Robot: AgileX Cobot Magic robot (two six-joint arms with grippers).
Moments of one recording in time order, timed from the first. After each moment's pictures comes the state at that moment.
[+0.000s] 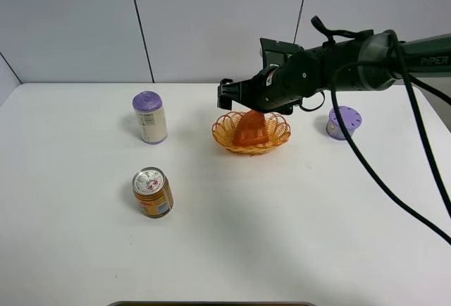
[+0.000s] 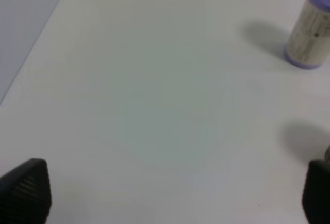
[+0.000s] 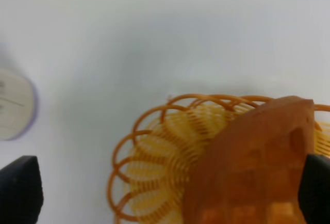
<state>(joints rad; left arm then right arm) 0.04 -0.01 -0.50 0.05 1.06 -0.02 0.53 1.89 -1.21 0.07 0.21 0.35</state>
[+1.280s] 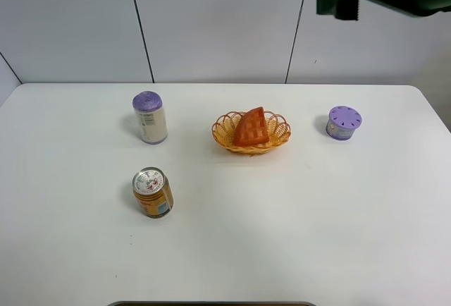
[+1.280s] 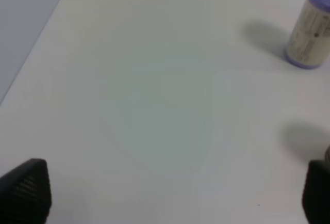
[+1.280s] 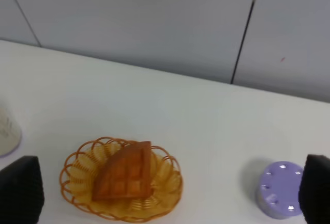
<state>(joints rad) 0.04 -0.01 -0.50 0.05 1.06 -0.02 0.51 1.15 -1.21 -0.29 0.72 0.36</state>
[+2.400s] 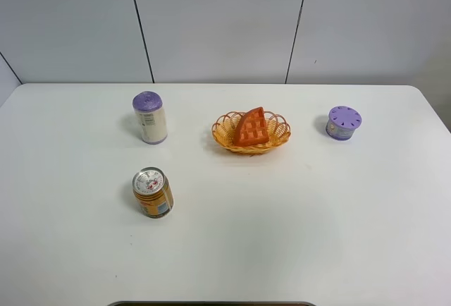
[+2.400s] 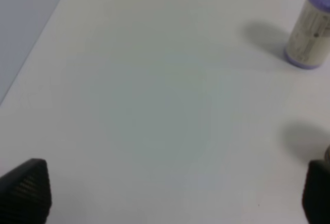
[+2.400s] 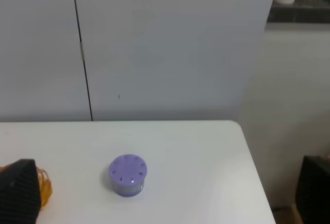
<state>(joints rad) 0.04 -0.01 -0.50 0.05 1.06 -0.02 0.03 0.47 -1.21 -0.09 1.10 -0.01</state>
